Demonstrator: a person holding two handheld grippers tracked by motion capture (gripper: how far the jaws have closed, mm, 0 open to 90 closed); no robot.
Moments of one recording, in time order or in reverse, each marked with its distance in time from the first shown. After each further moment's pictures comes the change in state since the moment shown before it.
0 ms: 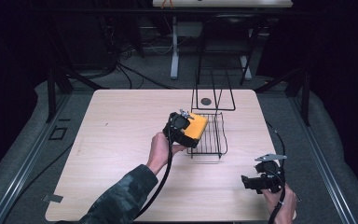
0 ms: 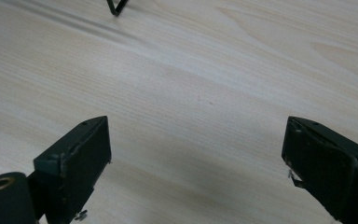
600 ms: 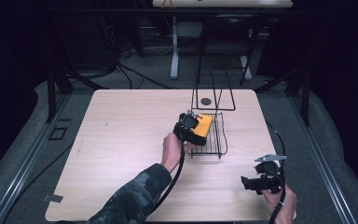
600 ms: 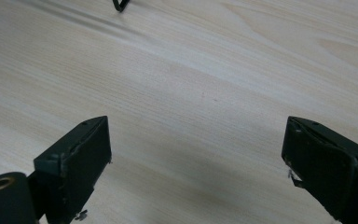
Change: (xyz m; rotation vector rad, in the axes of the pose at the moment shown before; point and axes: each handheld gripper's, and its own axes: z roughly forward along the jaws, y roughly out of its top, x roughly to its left) left arm -0.009 0.013 0.040 0.000 0.045 -0.062; right arm 0.000 -0.002 0.000 0.007 0.015 -0.001
